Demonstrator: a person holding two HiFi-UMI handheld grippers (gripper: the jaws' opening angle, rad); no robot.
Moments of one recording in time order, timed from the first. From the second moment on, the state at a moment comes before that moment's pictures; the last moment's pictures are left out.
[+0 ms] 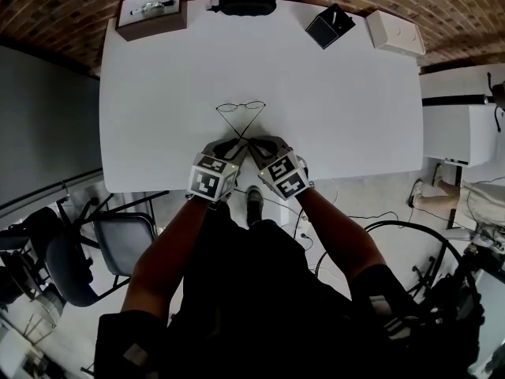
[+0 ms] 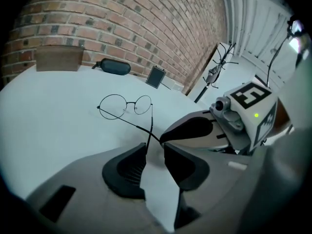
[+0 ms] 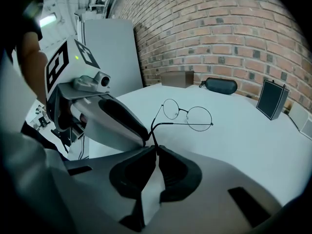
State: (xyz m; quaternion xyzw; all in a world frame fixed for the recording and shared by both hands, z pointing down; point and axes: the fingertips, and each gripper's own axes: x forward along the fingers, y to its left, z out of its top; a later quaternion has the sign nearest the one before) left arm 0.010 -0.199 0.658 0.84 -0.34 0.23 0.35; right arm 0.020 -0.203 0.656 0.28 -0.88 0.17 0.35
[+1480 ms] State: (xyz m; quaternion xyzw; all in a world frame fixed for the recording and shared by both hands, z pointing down) left arm -0.017 -0.270 0.659 0.80 -0.42 0.20 0.38; right arm 0.048 -0.260 0.658 0.46 -0.77 0.38 0.21
